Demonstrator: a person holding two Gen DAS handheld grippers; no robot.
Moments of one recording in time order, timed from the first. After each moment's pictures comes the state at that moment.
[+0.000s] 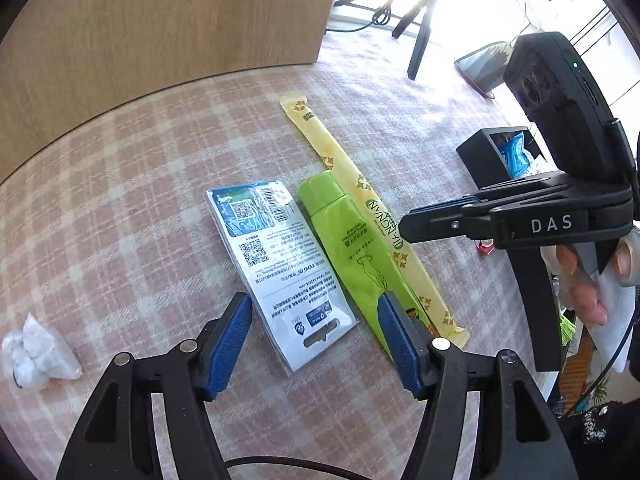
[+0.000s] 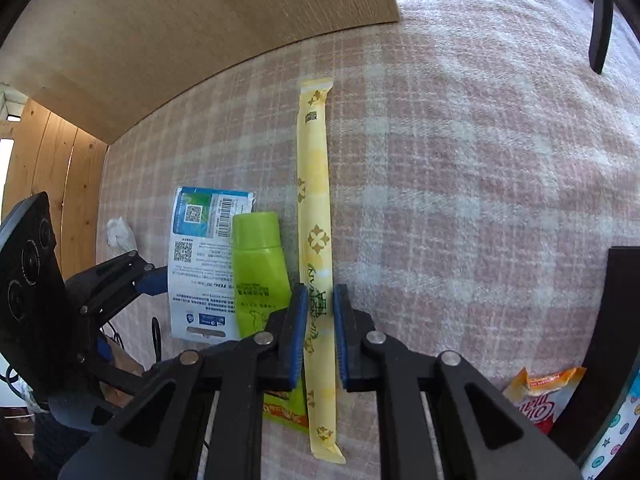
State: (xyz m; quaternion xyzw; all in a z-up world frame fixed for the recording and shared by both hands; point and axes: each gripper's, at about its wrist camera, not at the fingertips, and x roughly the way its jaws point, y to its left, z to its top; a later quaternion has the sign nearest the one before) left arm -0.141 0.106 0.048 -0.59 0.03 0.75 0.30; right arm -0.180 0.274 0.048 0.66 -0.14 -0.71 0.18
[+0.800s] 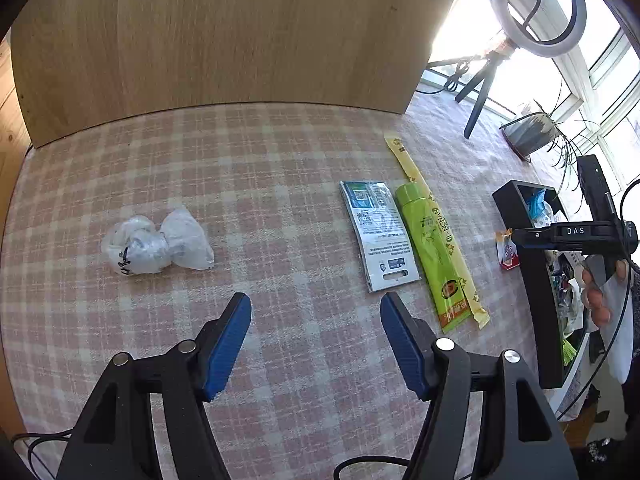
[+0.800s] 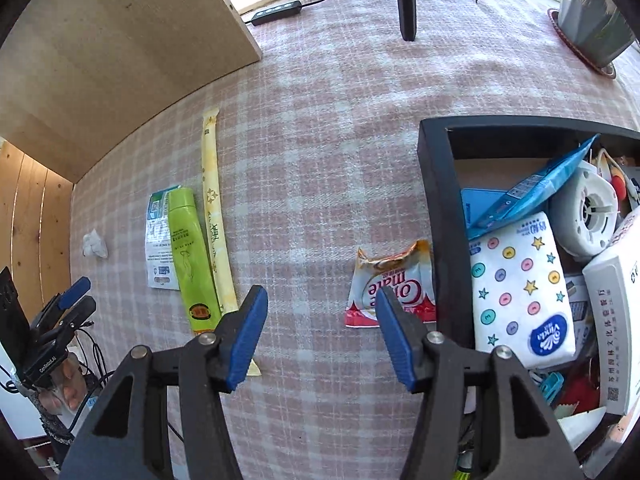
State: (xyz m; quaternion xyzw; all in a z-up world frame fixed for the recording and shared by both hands) left arm -0.136 -0.004 0.054 -0.55 -0.04 0.81 0.19; right arm -0.128 0.372 0.076 0.65 -0.16 -0.74 0.01
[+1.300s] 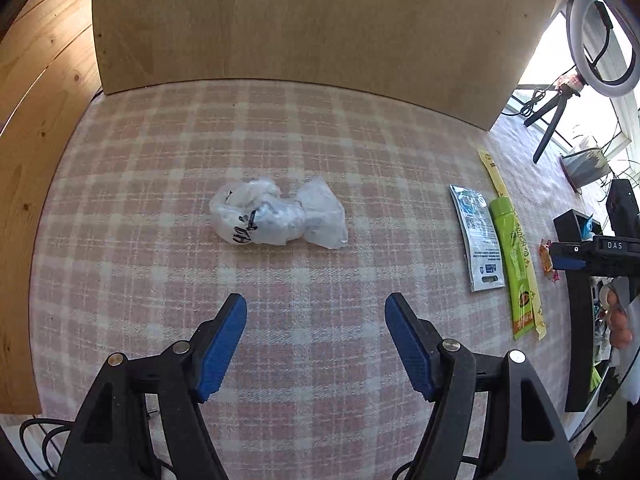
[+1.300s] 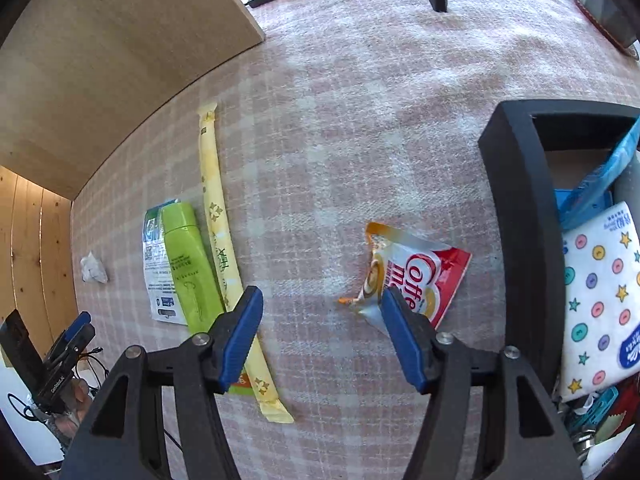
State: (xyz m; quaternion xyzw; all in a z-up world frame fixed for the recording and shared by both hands) left arm -0.141 -0.069 0.030 -0.57 -0.06 0.82 0.09; right arm -0.160 0.340 0.049 0.66 -0.21 -0.72 0.07
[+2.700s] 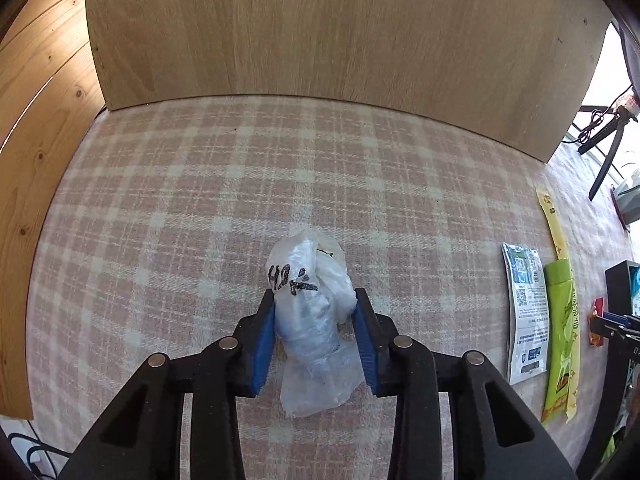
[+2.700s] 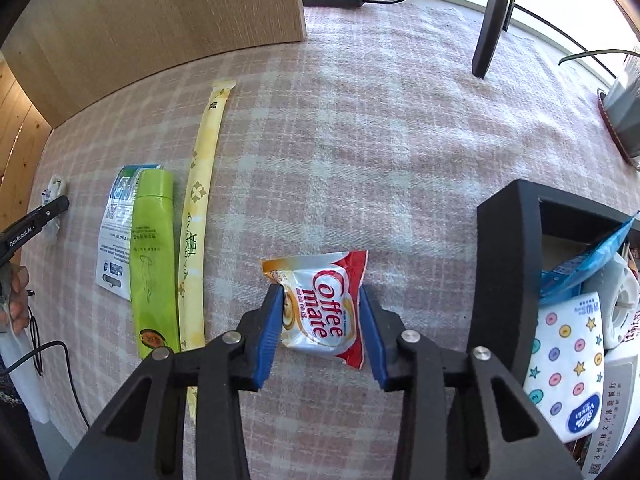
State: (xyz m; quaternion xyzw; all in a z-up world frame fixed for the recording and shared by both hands) left arm -0.129 -0.033 0.008 -0.55 -0.05 0.83 0.01; right arm -0.157 0.309 0.028 0.63 -0.03 -0.78 0.06
